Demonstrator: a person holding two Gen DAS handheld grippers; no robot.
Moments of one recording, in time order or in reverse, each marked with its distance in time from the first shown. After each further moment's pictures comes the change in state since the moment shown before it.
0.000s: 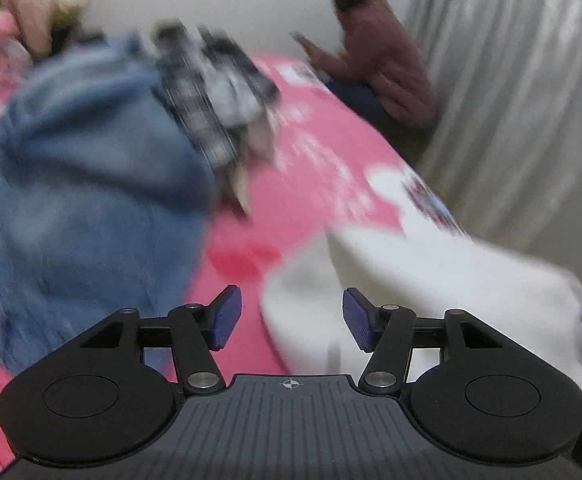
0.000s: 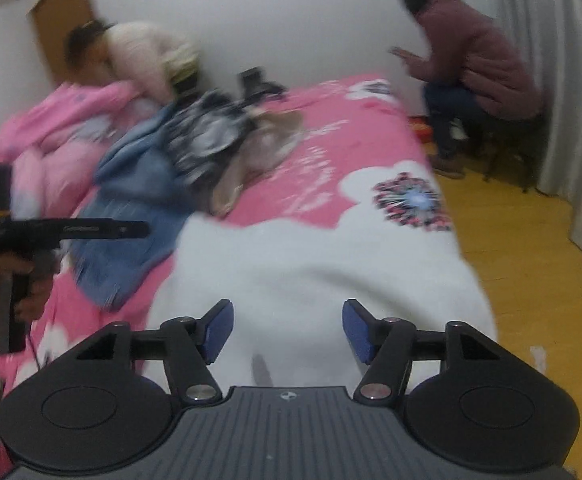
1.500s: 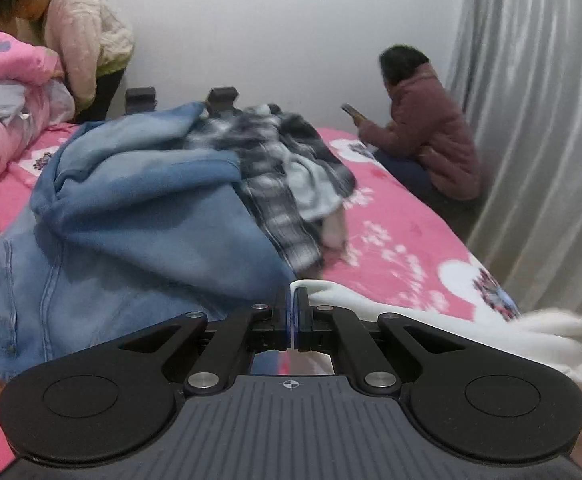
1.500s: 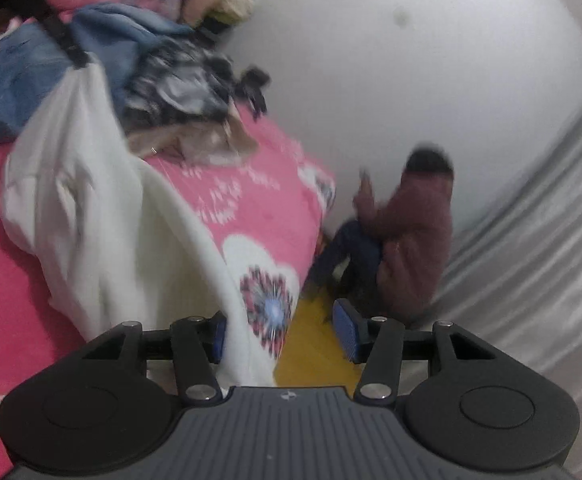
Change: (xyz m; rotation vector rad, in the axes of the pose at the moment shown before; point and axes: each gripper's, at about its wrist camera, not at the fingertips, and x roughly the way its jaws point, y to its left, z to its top) left arm 0.015 0.044 0.070 0.015 -0.310 0.240; right arm 0.063 0.015 0.038 -0.758 -0.040 -0.576
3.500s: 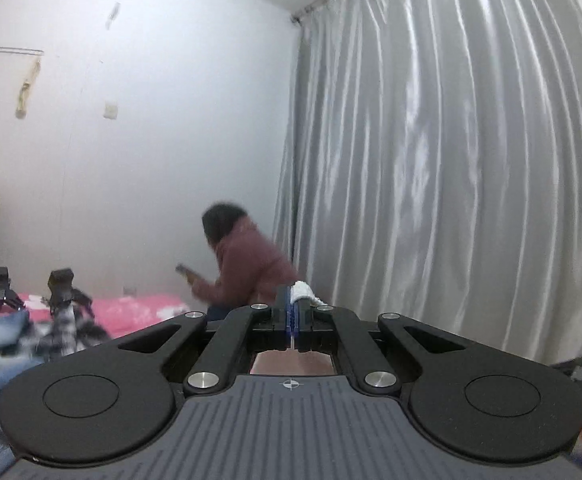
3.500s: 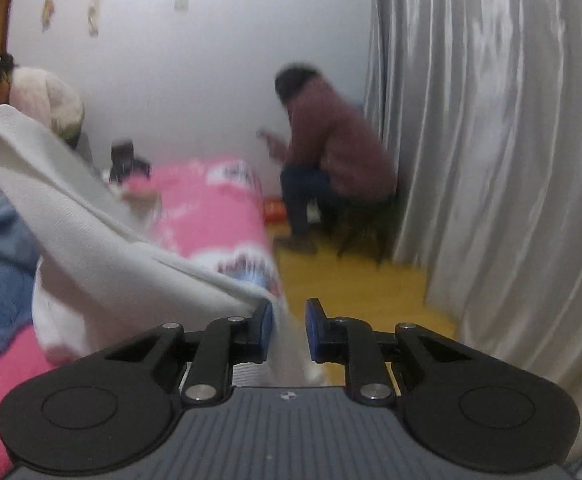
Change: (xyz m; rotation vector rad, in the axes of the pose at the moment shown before) left arm -0.199 -0.117 0.058 0.093 -0.453 -0.462; right arm -0.112 -0.077 -0.063 0.823 -0.040 -0.067
